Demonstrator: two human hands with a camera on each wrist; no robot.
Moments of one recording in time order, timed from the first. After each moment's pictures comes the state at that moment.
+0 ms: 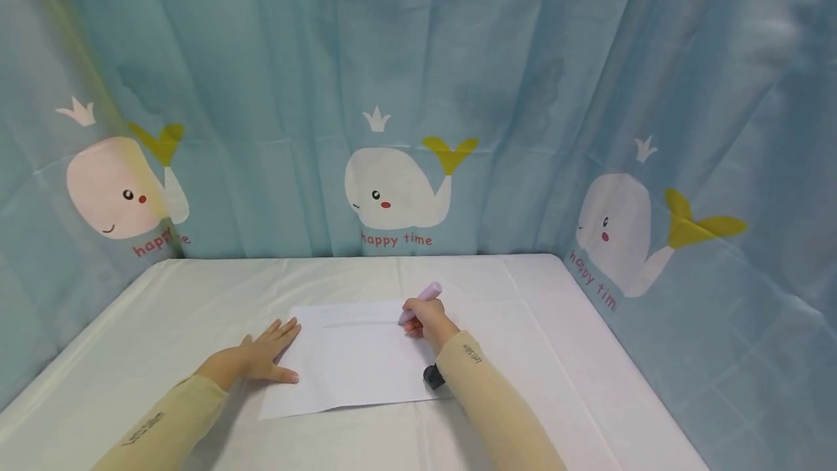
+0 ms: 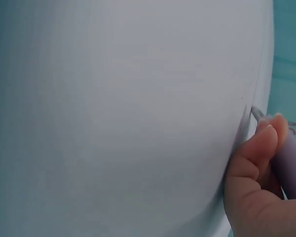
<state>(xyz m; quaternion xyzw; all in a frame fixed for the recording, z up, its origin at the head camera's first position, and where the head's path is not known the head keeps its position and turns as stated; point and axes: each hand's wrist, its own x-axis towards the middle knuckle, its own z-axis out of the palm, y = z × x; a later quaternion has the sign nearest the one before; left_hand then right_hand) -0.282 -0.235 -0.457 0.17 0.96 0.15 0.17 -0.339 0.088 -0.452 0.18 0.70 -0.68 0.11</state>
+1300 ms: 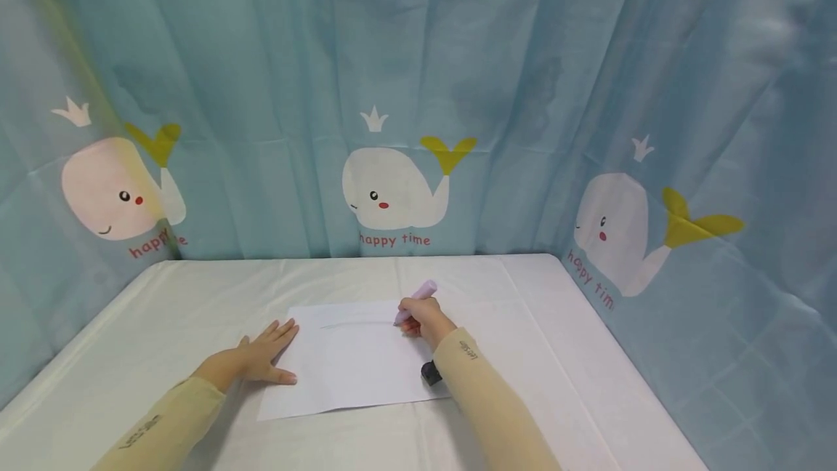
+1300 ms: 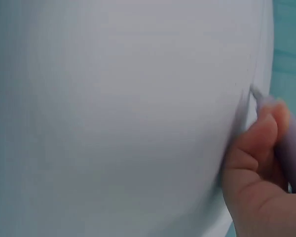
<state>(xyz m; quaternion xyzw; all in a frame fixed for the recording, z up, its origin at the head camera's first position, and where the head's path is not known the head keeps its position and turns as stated) -0.278 -0.233 -0.450 0.17 0.96 0.17 0.17 -0.342 0.088 -0.450 0.16 0.71 -0.67 0.12</state>
